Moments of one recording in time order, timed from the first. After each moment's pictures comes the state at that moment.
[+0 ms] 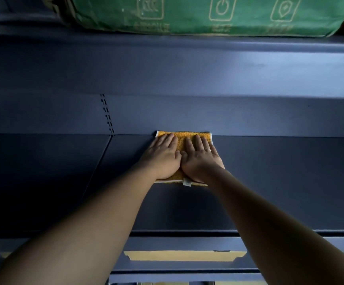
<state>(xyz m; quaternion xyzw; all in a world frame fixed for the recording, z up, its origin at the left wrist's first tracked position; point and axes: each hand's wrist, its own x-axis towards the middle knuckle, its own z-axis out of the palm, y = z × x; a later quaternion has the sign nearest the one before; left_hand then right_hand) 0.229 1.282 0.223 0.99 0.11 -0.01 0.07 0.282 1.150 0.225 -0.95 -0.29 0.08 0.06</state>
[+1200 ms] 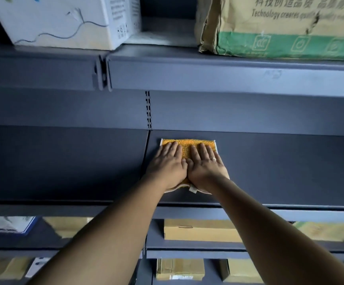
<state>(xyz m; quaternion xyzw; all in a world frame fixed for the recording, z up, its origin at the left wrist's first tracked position) 0.118 1.326 0.223 0.99 0.11 0.00 0.07 0.176 1.199 0.221 -0.96 -0.28 0.07 0.07</state>
